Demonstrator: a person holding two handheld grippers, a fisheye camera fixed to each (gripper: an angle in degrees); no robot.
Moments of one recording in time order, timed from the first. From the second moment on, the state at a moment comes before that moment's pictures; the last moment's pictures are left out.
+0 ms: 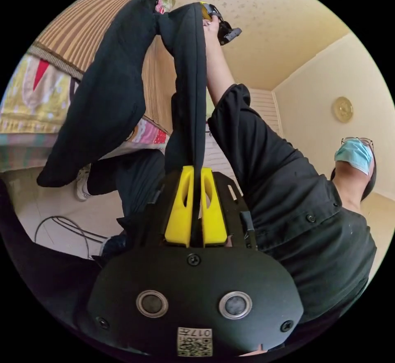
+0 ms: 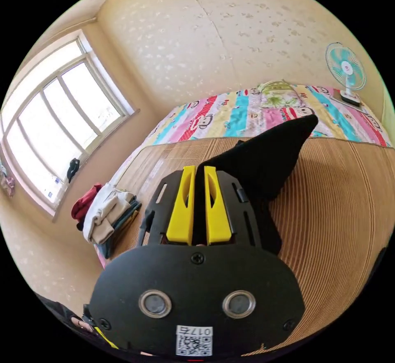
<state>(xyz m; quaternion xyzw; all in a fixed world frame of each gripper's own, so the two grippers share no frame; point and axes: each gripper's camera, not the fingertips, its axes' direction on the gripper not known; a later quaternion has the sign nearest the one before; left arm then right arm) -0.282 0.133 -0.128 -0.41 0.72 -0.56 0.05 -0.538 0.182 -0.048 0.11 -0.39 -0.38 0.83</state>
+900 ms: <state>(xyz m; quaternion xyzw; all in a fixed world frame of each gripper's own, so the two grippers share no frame) -0.286 0.131 -0.113 -0.47 0.74 -0.39 0.28 -0.217 0.431 0.017 0.02 -0.44 -0.38 0.82</state>
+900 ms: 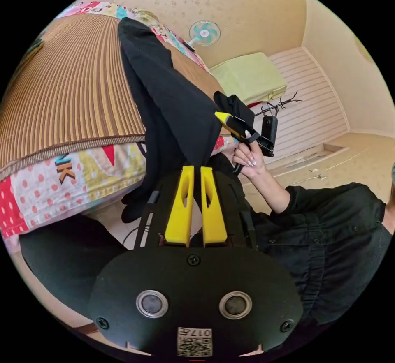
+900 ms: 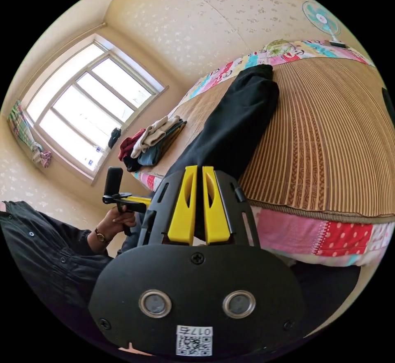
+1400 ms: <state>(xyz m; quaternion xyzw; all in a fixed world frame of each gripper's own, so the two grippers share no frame) -0.244 0.186 -0.042 -0.50 0.71 -0.41 0.28 -0.175 0.338 0.094 -0.16 -0.54 -0.29 0.78</state>
